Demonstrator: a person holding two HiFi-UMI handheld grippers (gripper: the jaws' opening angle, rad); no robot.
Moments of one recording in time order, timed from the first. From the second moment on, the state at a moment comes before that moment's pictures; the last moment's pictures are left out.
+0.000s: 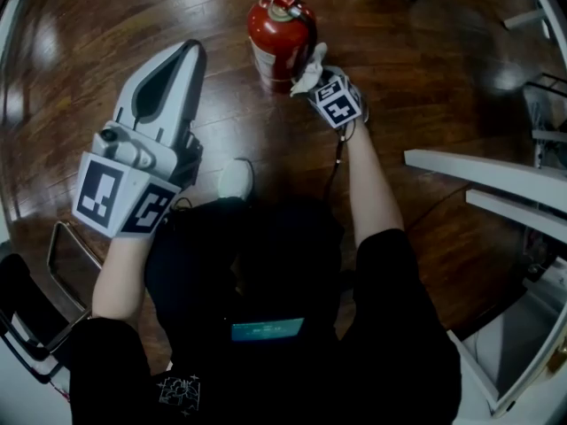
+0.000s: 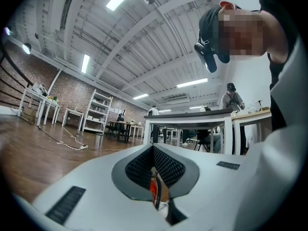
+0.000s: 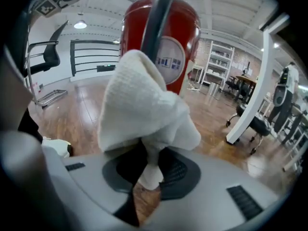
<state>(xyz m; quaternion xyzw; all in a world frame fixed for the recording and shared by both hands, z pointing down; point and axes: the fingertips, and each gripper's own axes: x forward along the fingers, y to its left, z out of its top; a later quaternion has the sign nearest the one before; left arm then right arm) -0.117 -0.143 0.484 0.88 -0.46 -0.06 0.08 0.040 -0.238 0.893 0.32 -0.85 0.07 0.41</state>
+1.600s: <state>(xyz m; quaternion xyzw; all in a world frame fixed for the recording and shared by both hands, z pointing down) -0.114 -0.133 0.484 0.88 -0.46 -0.05 0.07 0.000 -0.192 0.882 0.33 -0.88 0.21 0.27</state>
